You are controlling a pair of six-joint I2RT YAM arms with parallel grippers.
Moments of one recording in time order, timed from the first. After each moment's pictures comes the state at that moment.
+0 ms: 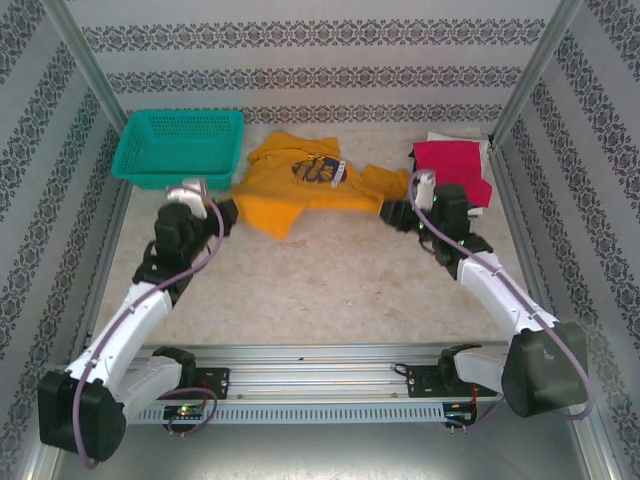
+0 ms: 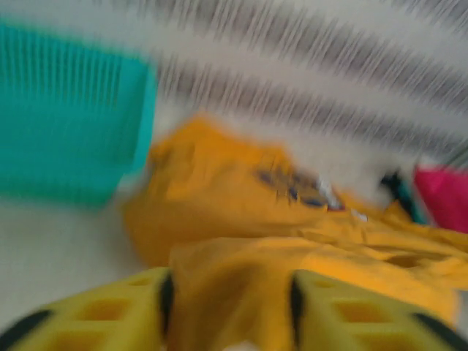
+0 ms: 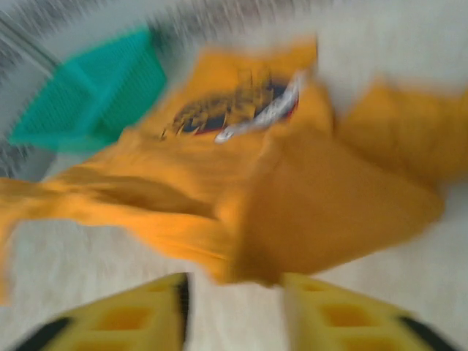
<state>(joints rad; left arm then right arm) -0.18 0.94 0.62 -0.01 0.04 -0.39 0.19 1.18 0.72 -0.06 -0.40 0.41</state>
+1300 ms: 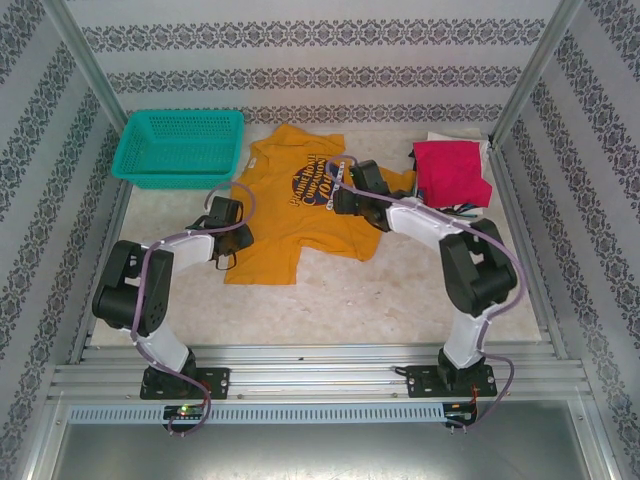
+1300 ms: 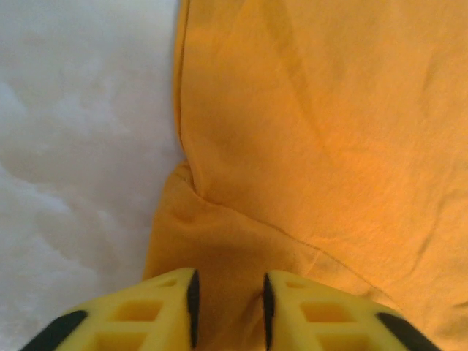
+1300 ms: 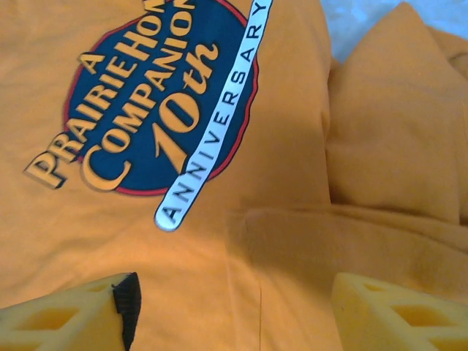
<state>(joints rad) -0.21 1.69 0.84 -0.14 -0.02 -0.64 0.46 1.88 1.30 -0.25 0.12 0.32</state>
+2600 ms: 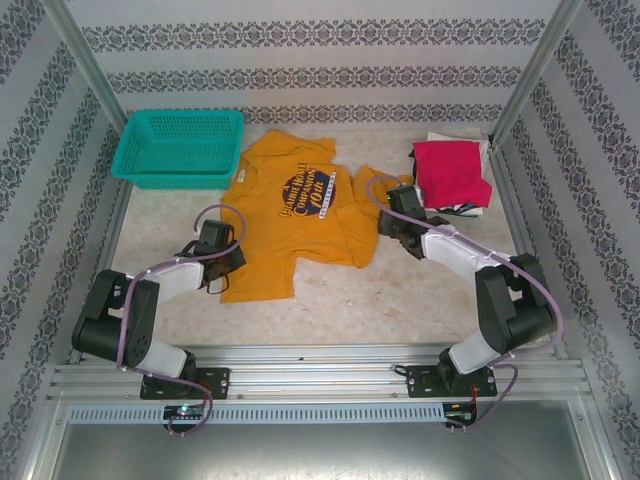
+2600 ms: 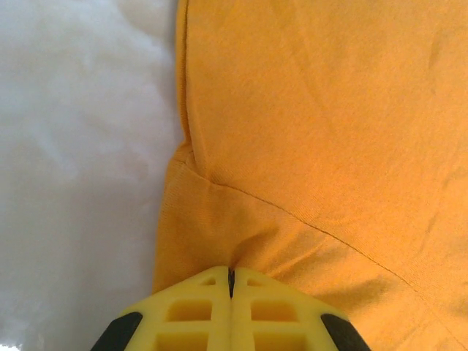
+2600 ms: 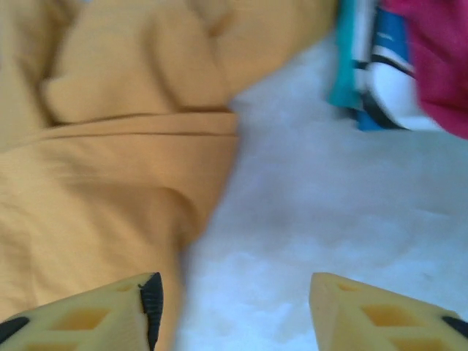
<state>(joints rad) -0.21 1.46 0.58 -0.09 -0.03 -0.67 0.37 1.57 0.93 -0.24 0.23 0.40</state>
